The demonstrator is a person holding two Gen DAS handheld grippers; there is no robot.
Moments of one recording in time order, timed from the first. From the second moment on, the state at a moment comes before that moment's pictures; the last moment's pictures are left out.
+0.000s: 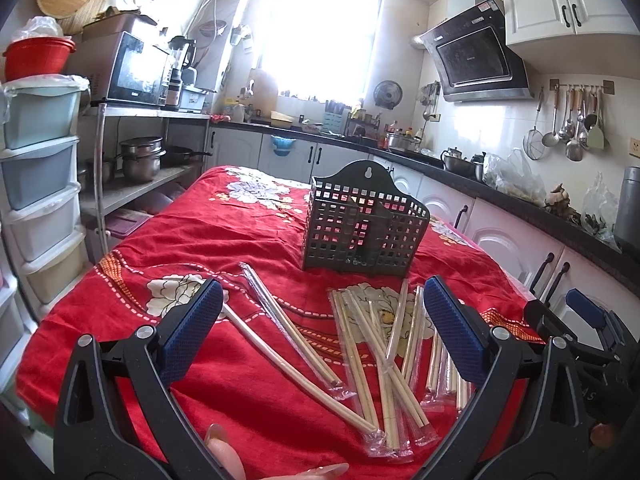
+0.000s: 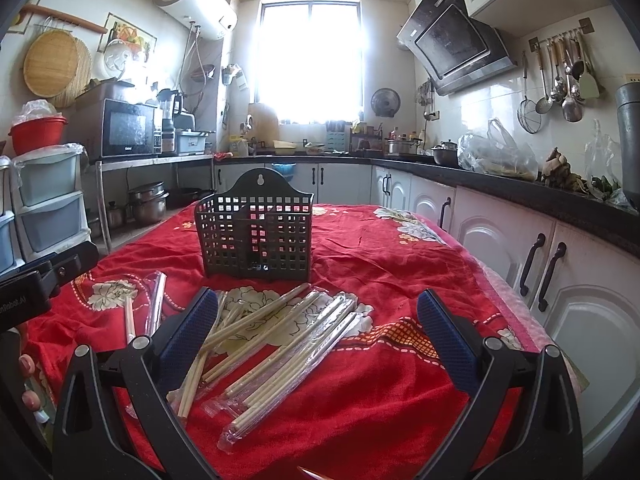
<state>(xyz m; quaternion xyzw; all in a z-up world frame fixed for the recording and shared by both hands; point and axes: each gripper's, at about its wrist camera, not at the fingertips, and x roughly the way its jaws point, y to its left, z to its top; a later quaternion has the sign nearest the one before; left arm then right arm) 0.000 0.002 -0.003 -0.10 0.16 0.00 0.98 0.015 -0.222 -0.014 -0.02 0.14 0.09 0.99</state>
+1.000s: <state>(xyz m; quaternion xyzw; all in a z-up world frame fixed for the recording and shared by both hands) 0.079 0.051 0.002 -0.12 0.26 0.01 0.96 0.119 -0.191 -0.007 -0.04 0.27 0.16 0.95</state>
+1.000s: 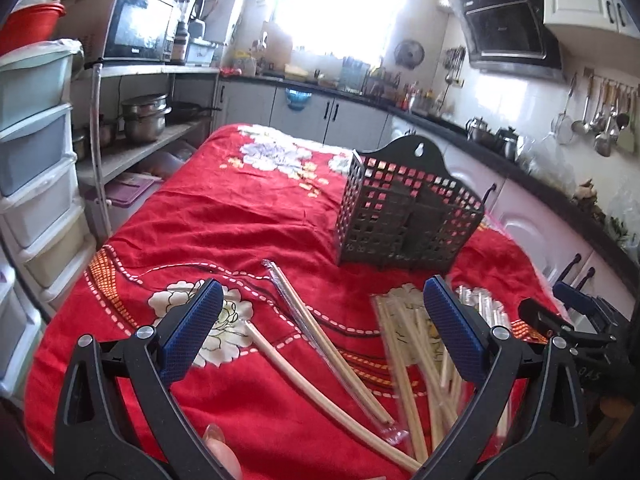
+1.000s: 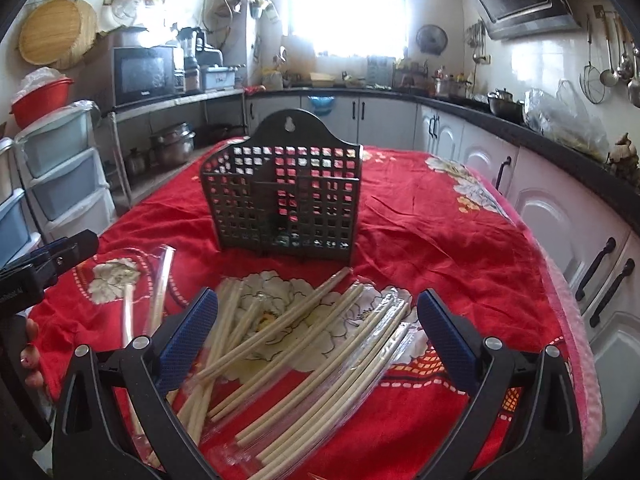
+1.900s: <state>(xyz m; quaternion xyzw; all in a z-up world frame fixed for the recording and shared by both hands) 0.183 0.096 -0.047 -0.20 0.43 -0.04 0.88 0.224 -0.197 -0.050 0.01 0.44 0.16 0.88</state>
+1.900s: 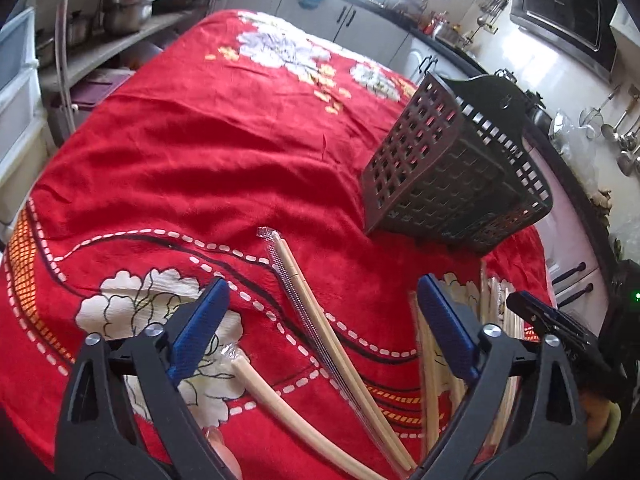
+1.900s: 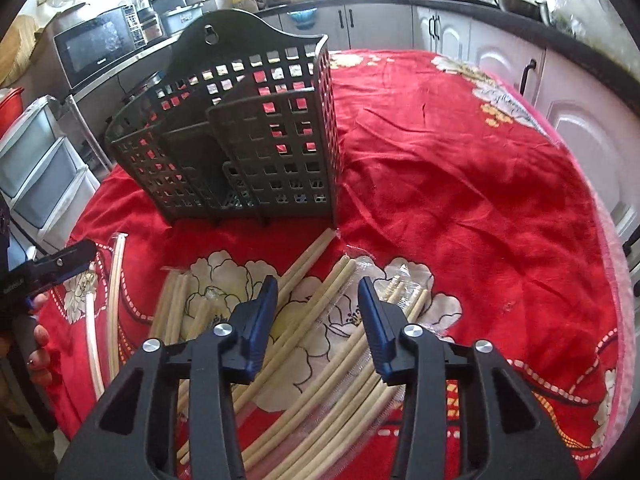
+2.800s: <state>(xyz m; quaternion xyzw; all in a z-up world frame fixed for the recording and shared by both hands) 0.240 0.105 -0.068 -0.19 0.48 -0.01 0.86 0.274 -0.205 -0.076 0.06 0.51 0.15 0.84</state>
